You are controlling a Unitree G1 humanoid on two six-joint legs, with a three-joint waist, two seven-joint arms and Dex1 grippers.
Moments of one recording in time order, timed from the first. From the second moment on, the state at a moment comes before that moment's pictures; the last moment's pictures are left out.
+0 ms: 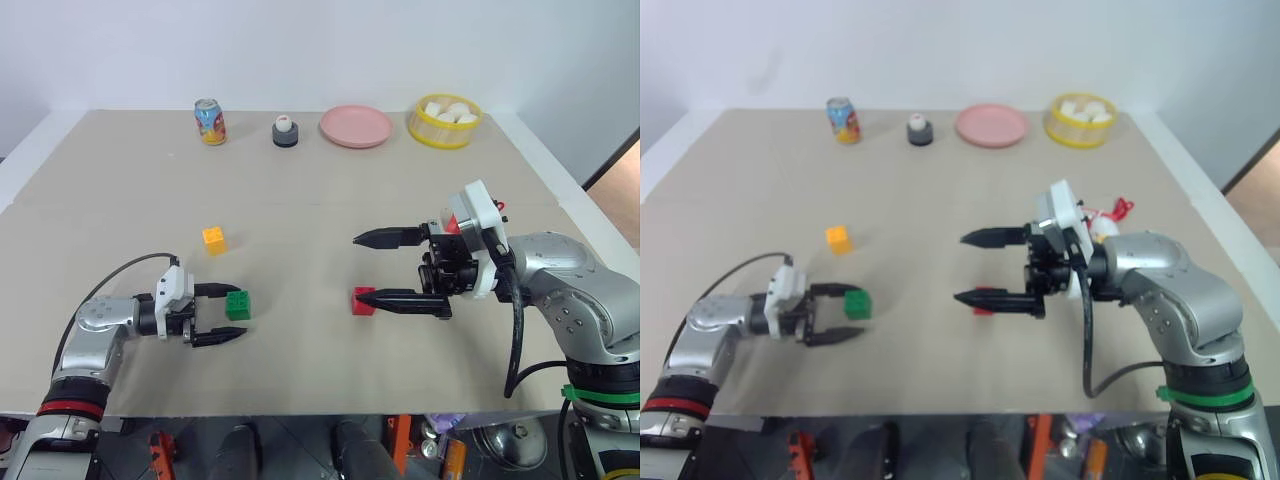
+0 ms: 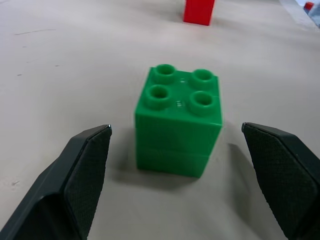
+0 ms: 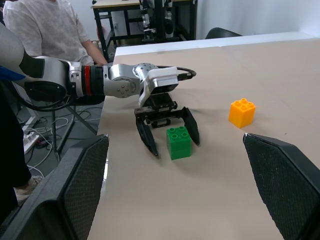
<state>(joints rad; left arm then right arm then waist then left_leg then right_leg) -0.34 0.61 0.01 0.41 -0.36 -0.13 -1.44 -0.52 -0.75 -0.05 -0.38 0.76 0.69 1.15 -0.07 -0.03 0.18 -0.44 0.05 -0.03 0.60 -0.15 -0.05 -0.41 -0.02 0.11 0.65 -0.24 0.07</state>
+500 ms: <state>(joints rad) -0.38 0.61 0.00 0.45 -0.31 -0.16 -1.42 -0.53 -0.74 -0.04 -0.36 0.75 0.67 1.14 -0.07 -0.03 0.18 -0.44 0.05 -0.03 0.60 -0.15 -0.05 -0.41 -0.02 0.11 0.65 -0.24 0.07</state>
